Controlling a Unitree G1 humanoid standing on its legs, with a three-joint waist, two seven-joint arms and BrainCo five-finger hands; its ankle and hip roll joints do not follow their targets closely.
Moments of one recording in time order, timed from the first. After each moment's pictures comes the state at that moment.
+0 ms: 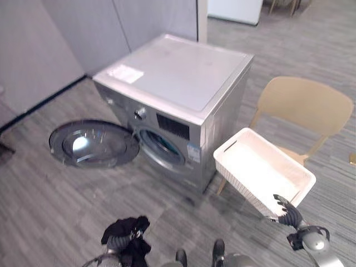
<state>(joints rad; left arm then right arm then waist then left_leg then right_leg) 0.16 0.35 -0.07 0.65 -0.11 -0.08 0.09 0.11 -0.50 0.17 0.41 -0.04 -0.08 -0.02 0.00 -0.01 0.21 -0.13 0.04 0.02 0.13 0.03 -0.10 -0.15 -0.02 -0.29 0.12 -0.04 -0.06</state>
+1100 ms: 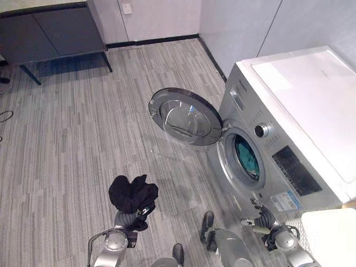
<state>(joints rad) 0.11 0.38 -0.14 0.64 -0.10 -0.04 0.10 0.08 -0.36 0.28 0.55 -0.11 -0.04 -0.06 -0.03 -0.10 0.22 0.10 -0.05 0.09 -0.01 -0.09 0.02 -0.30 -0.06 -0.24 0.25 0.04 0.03</state>
